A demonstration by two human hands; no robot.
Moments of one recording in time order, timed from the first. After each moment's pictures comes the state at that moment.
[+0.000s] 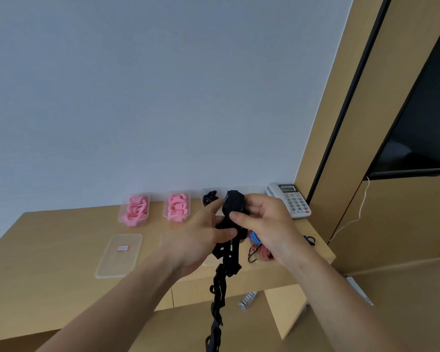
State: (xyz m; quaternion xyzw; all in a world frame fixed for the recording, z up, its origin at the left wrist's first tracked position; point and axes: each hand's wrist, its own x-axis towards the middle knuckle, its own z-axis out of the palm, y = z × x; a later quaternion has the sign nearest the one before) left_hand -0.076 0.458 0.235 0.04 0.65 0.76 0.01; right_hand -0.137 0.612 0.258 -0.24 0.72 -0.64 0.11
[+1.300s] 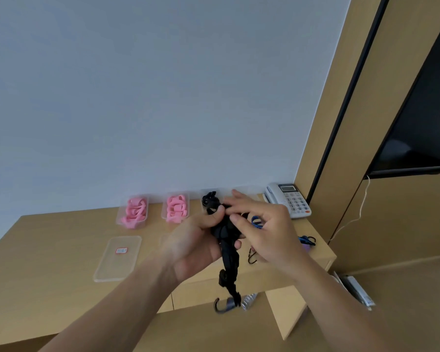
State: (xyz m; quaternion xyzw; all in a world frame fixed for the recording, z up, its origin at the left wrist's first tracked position) left_hand -0.083 0.457 0.235 0.04 0.40 0.91 0.11; right_hand -0.136 0.617 0.248 -0.38 0.73 -0.56 -0.05
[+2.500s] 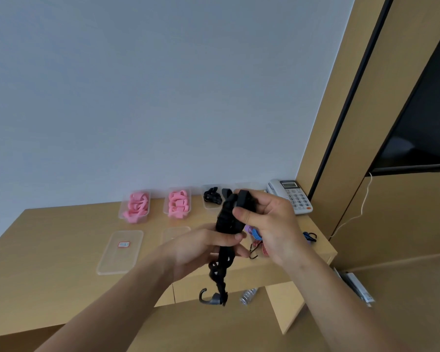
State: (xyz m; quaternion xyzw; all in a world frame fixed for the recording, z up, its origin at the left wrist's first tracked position) left_hand -0.073 0.449 0.222 -0.02 0.68 0.72 0.17; right_hand -0.135 0.613 0.252 -0.24 0.62 -0.74 0.11
